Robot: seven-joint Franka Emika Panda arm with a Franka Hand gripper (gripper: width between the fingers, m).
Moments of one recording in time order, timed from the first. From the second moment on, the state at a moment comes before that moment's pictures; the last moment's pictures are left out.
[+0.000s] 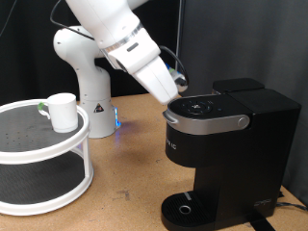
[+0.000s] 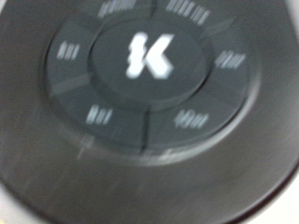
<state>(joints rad) 0.22 -0.13 -0.31 -2.25 0.63 2.06 -1.18</state>
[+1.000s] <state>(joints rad) 0.18 -0.29 -0.37 -2.34 0.72 1.95 -1.15</state>
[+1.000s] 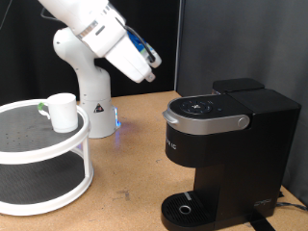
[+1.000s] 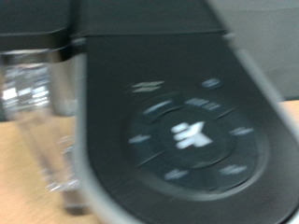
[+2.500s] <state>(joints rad) 0.01 -0.53 -0.51 -2.41 0.49 1.64 -1.21</state>
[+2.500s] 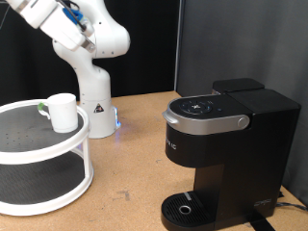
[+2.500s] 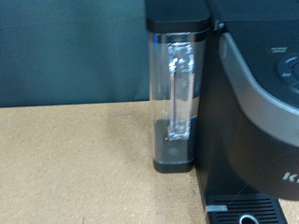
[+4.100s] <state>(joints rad) -0.19 -0.66 -0.71 -2.36 0.25 1.40 -1.30</state>
